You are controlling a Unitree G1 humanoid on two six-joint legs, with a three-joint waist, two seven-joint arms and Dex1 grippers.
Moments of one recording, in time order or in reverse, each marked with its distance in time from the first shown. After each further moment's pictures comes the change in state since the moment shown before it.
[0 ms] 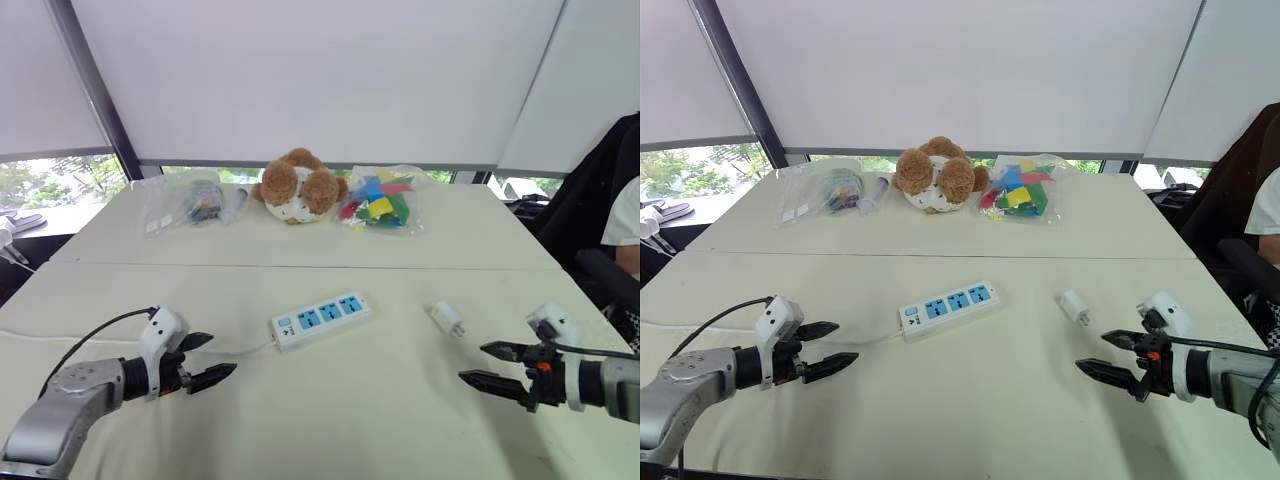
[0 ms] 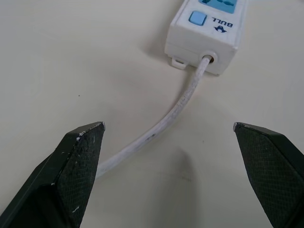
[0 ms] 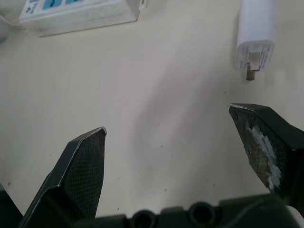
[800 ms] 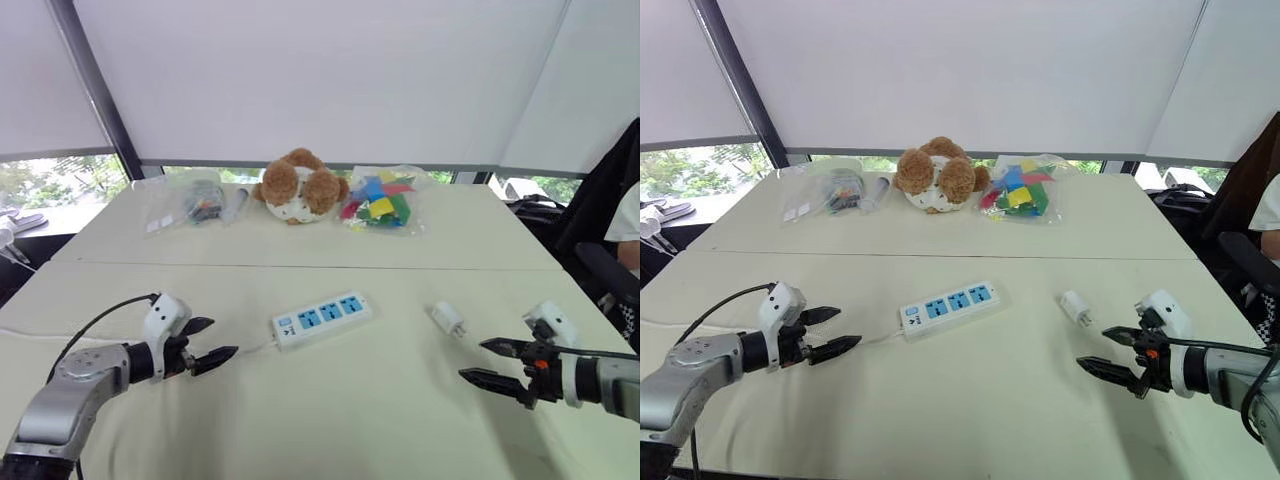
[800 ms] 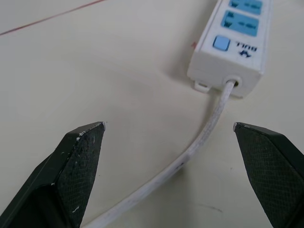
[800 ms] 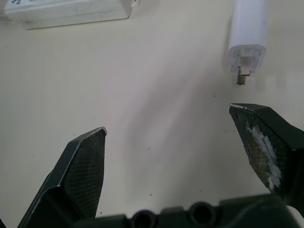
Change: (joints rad) left arm -0.103 -0.016 -0.033 0.084 0.050 -0.023 0.009; right arm -0.021 0.013 0.026 0.042 -0.082 -0.069 0.016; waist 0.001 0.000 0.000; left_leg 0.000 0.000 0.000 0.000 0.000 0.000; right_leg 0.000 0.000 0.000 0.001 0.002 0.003
